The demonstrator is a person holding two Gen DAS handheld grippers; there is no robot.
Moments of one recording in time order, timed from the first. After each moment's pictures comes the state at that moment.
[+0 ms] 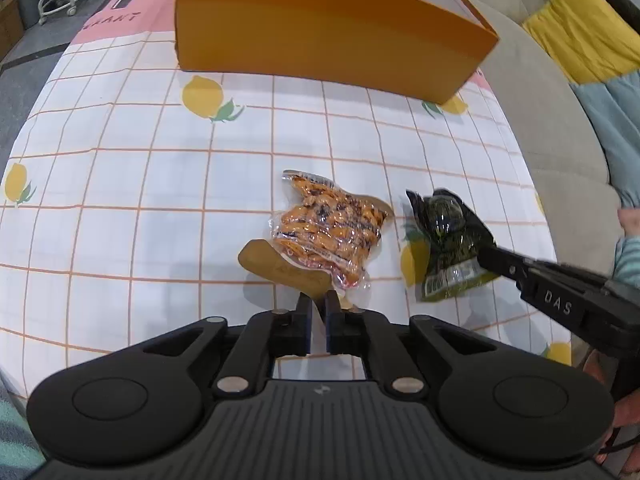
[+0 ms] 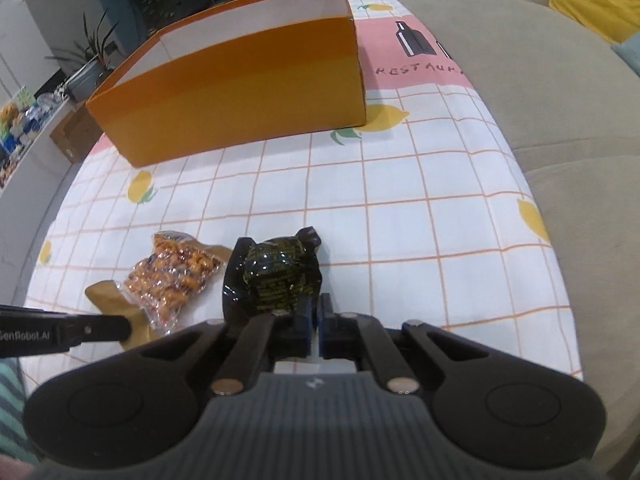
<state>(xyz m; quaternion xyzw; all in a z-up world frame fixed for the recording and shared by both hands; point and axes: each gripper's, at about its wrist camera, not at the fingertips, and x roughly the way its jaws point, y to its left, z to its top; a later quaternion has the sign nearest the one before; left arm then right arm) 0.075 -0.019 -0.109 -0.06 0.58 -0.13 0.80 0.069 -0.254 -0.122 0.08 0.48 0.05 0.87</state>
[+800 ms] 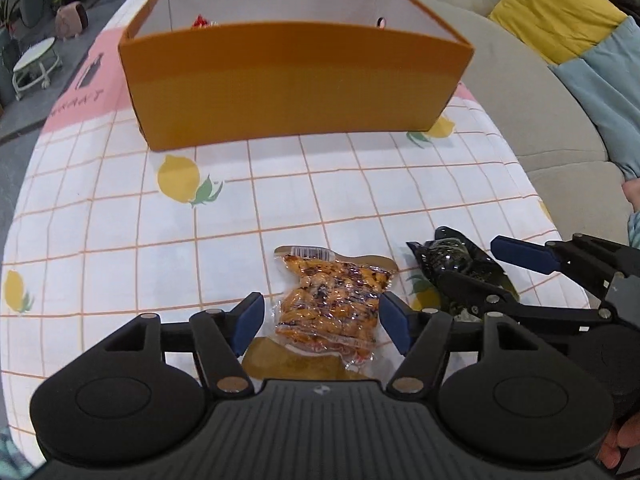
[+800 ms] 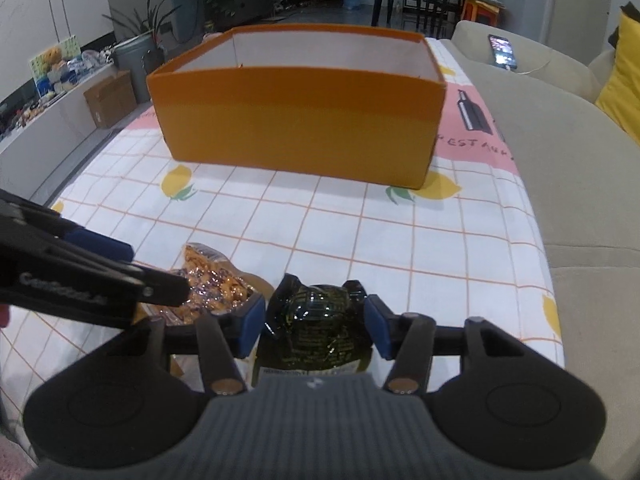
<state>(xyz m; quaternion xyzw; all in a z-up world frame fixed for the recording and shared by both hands) 0.111 -0.029 -0.107 0.01 0.53 -0.16 0.84 0.080 -0.211 -0.116 -0.03 0.43 0.10 0.90</state>
